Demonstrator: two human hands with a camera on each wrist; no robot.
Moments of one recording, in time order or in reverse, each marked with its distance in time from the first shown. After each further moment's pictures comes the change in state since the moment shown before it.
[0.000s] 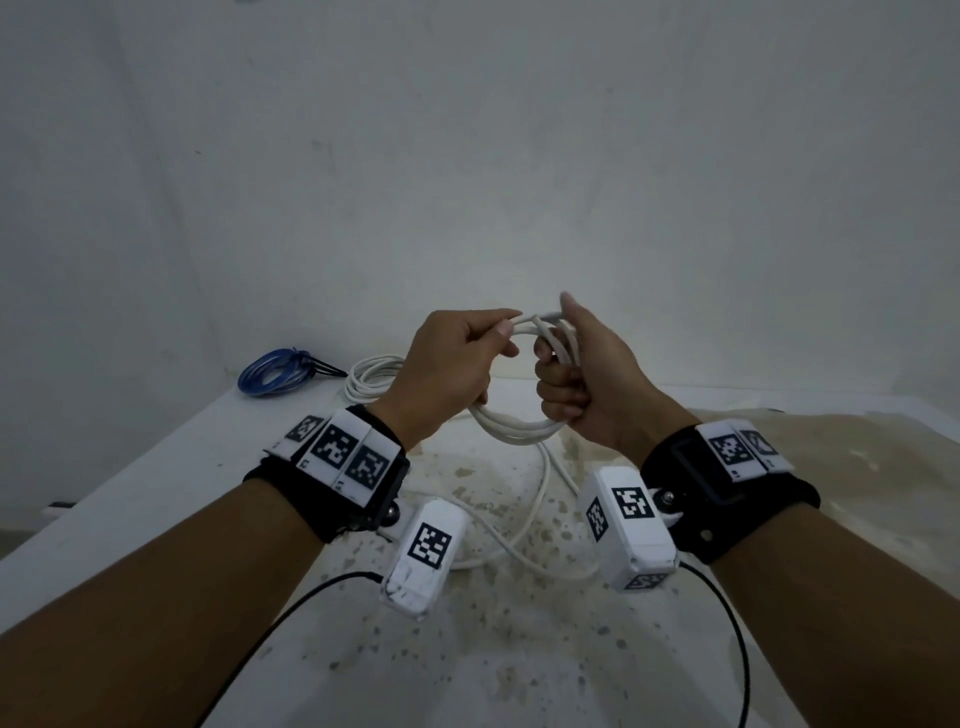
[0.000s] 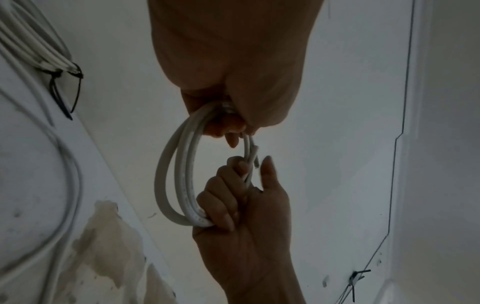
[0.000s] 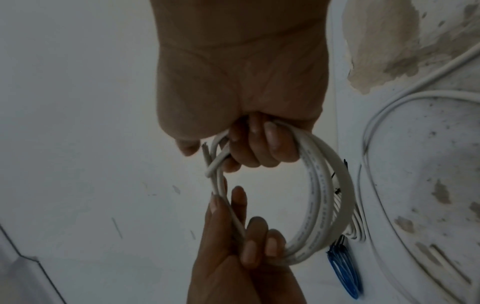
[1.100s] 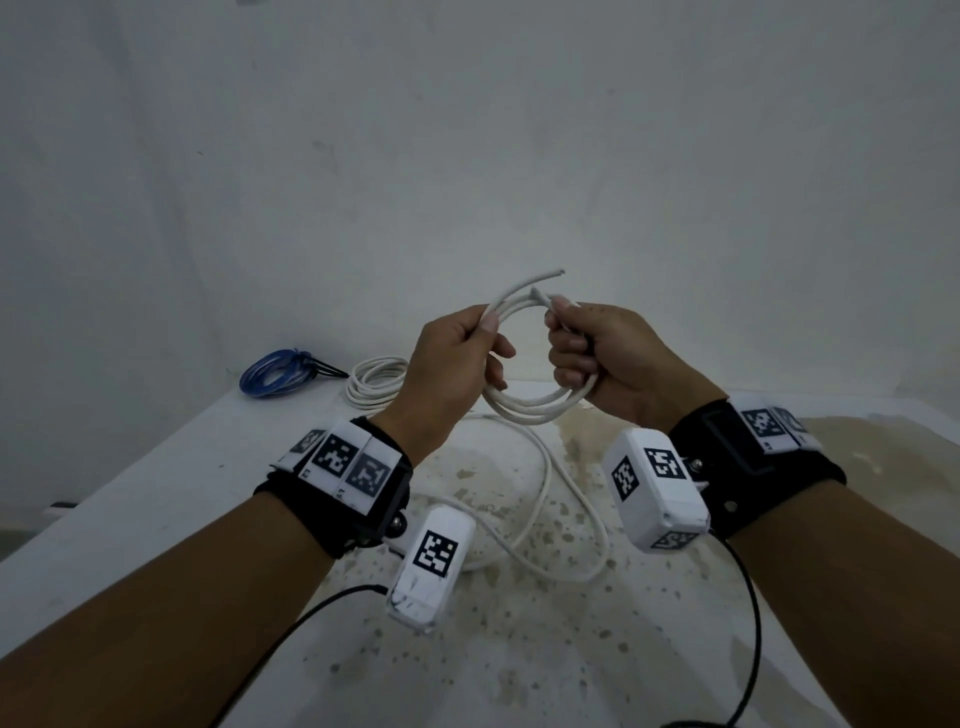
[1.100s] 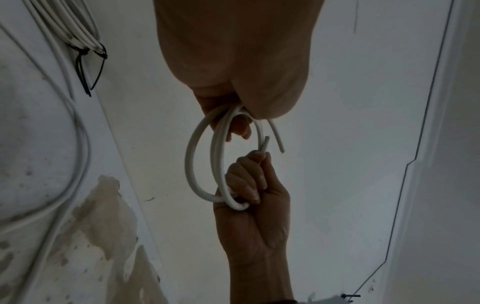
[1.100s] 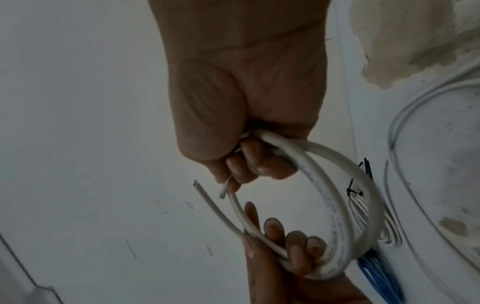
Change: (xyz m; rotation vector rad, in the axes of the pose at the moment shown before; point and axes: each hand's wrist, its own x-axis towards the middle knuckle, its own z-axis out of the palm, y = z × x) left_hand 0.000 -0.005 0.007 -0.231 0.069 -0.034; right_hand 0.003 -0.023 -0.008 -0.047 -0.067 -0.111
